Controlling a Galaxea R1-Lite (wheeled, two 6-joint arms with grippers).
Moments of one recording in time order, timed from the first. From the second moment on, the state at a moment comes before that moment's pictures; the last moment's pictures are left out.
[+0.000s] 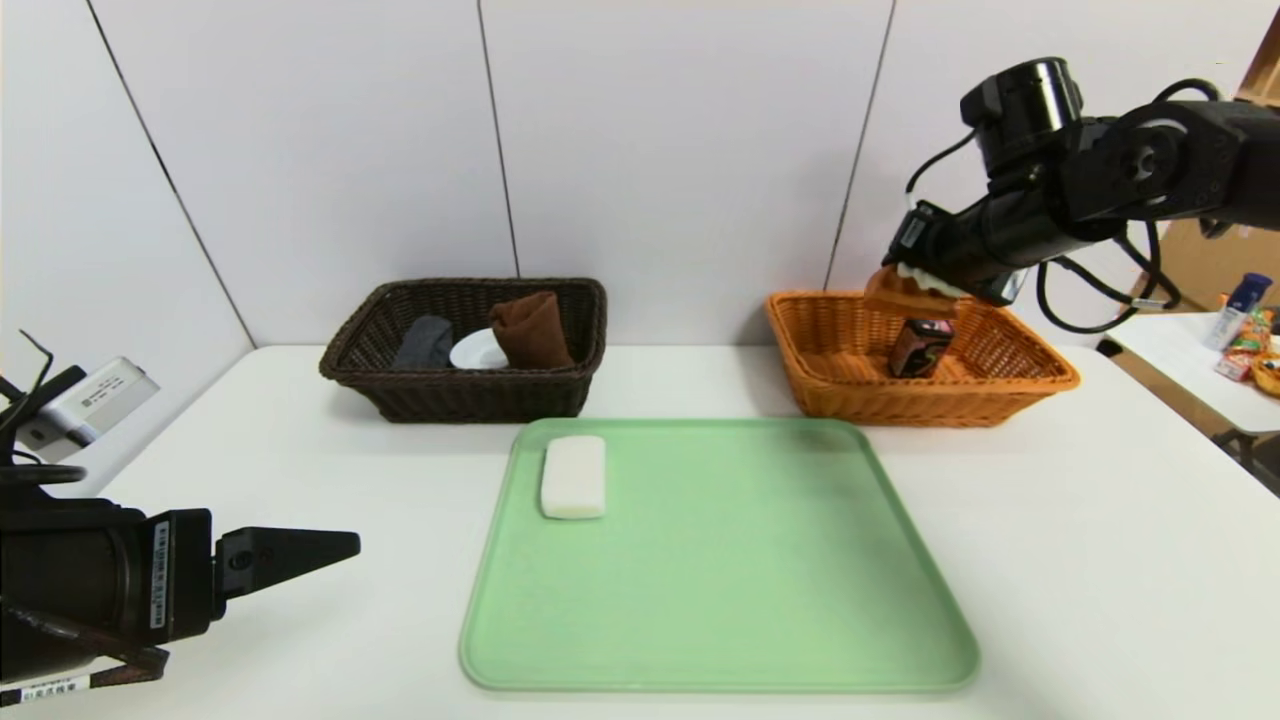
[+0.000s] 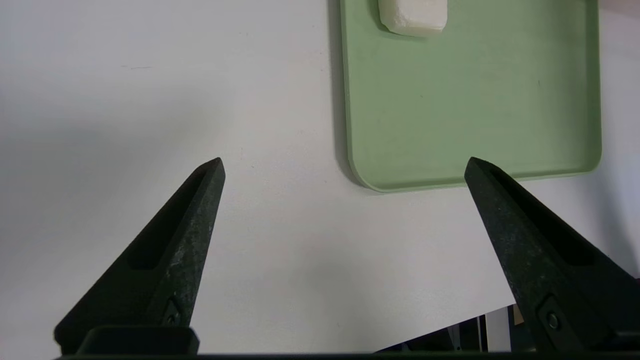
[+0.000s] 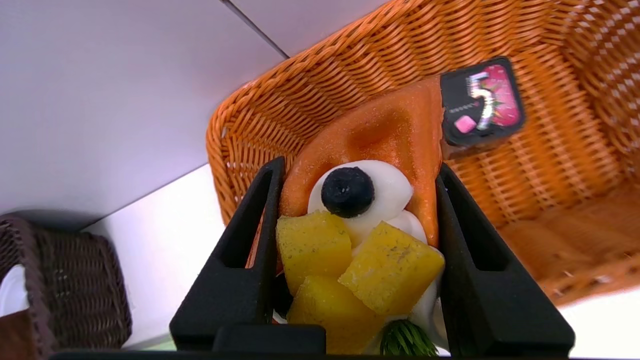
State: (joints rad) left arm -0.31 1.10 -0.78 0.33 -0.15 -0.49; right arm 0.20 2.06 -1.96 0.51 -0.19 0.62
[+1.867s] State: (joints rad) left arm -0.31 1.14 -0.77 0.31 -0.15 -0.47; right arm 0.21 2.28 -1.96 0.35 -0.20 0.62
